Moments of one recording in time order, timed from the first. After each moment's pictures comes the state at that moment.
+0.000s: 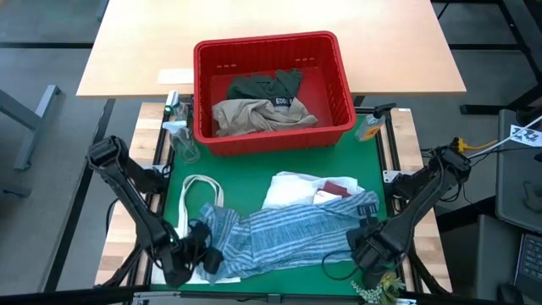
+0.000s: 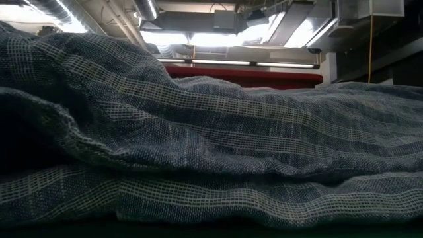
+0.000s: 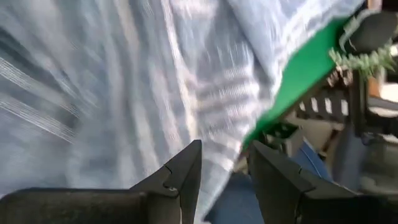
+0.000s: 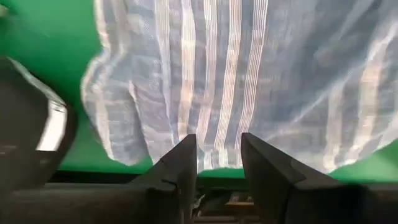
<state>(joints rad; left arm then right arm) -0.93 1.55 1.03 -0.51 -0.55 -2.06 0.85 1.59 1.22 -1.35 0.01 0.62</state>
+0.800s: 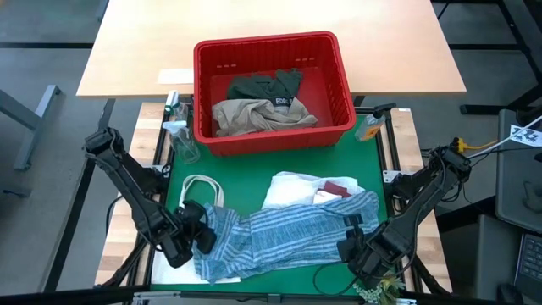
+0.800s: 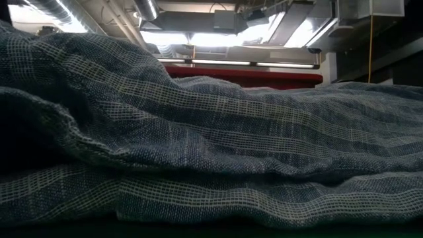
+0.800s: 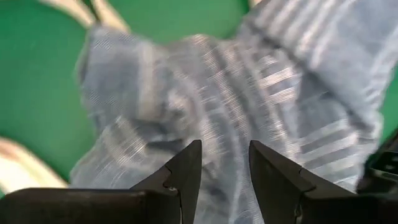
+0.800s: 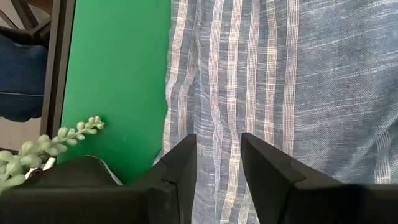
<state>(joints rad) -0.87 1.43 1.03 -0.93 -0.51 -1.87 0.85 1.59 1.27 -1.08 0.12 0.59</state>
